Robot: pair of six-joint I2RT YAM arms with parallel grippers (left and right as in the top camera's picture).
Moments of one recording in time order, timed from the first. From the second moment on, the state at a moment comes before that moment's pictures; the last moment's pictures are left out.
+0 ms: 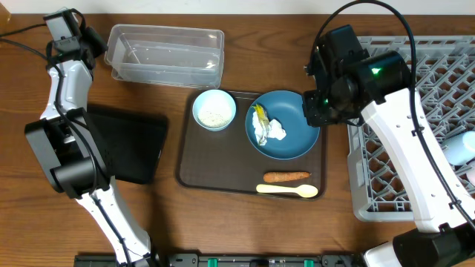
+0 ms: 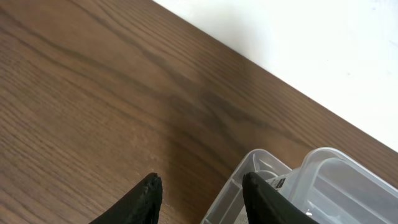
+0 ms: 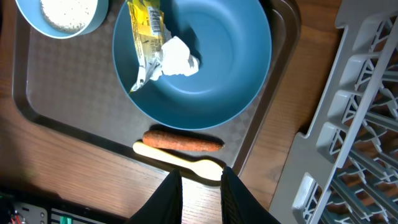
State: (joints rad) left arm 0.33 2.21 1.76 -0.24 -0.01 -0.30; right arm 0.38 1.66 1.76 -1.42 -0.08 0.22
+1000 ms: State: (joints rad) left arm 0.17 2.23 1.76 -0.41 0.23 -0.30; right arm 0.38 1.66 1.76 -1.43 -0.08 0.22
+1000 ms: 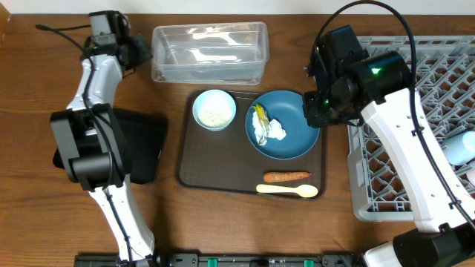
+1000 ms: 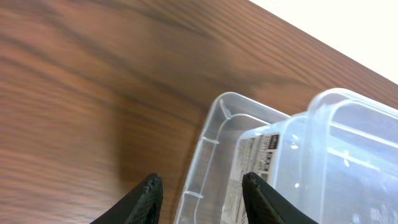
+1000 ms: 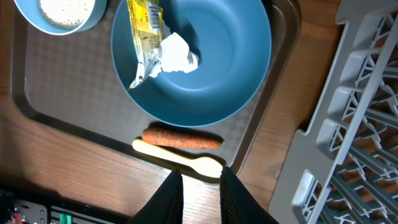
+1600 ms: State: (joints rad) left arm -0.03 2.23 1.76 -0.40 0.26 -0.30; right arm 0.38 1.66 1.76 -1.43 -0.08 0.24
